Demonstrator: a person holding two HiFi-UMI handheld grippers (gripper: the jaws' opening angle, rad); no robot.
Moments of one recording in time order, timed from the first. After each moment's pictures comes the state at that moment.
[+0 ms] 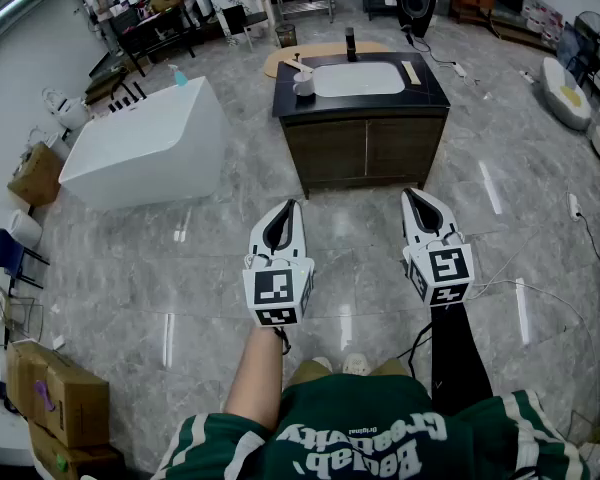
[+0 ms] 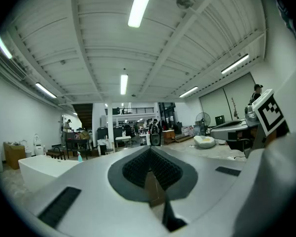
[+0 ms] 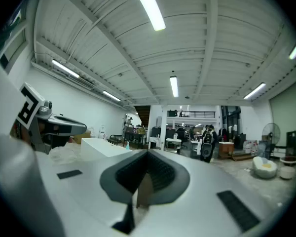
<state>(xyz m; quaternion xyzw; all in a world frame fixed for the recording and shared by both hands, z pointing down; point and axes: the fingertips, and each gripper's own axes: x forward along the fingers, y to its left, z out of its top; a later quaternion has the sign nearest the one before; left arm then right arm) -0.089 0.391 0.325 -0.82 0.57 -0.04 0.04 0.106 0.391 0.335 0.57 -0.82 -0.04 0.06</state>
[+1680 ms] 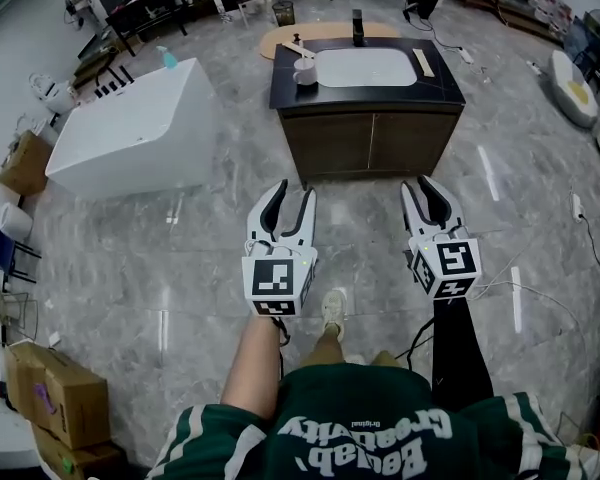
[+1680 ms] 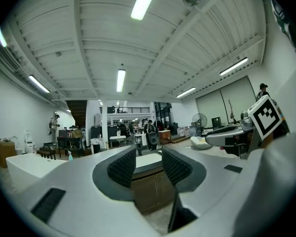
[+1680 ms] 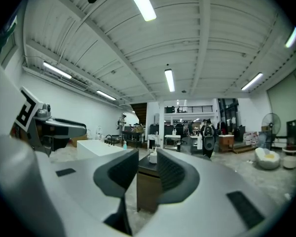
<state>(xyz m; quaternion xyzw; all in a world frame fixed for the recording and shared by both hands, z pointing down) -0.088 0.266 0.351 -0.84 0.54 -0.04 0.03 0.103 0.269 0.371 0.59 -0.81 0.00 0.05</state>
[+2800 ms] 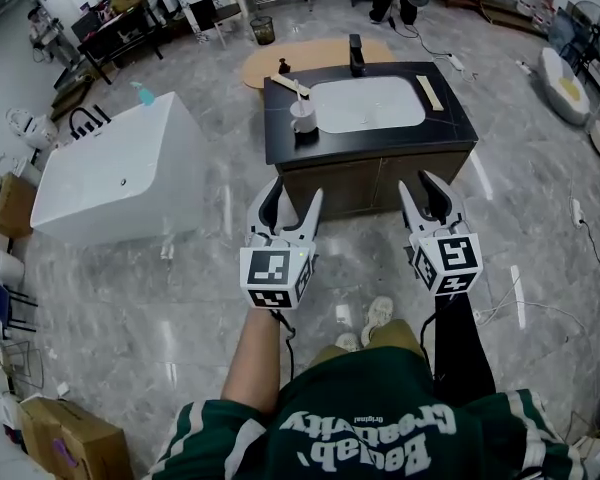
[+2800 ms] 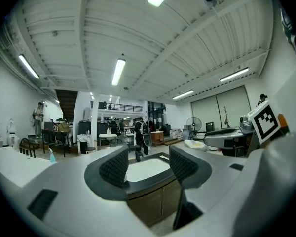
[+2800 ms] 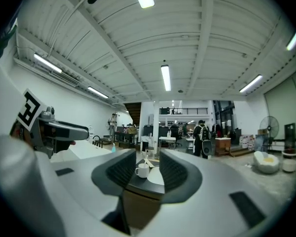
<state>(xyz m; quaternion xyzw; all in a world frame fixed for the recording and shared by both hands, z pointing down) -0.104 0.011 0.349 -0.88 0.48 -0.02 0.00 0.083 0.036 0.360 0.62 -0.79 -0.01 0.05</state>
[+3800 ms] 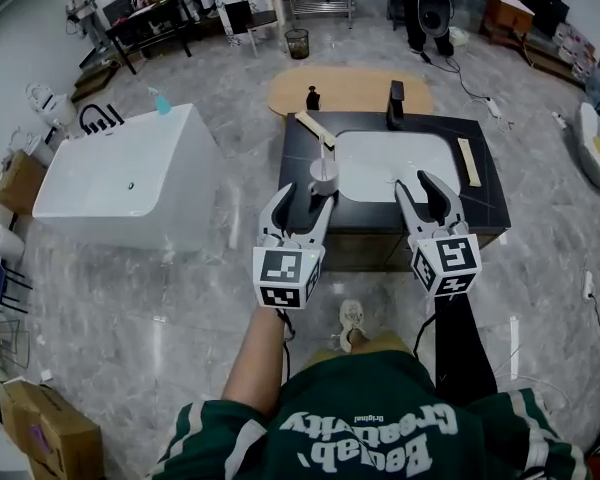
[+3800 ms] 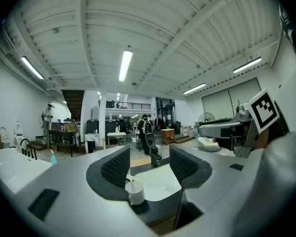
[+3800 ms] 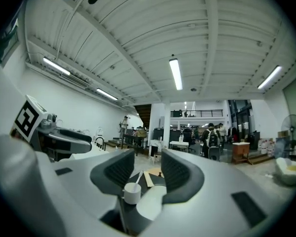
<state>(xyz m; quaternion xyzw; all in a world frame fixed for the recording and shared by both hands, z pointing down) -0.085 -0.221 0.377 -0.85 0.53 -0.04 0.00 0.081 -0.223 0.358 0.55 -0.83 -0.04 0.04</state>
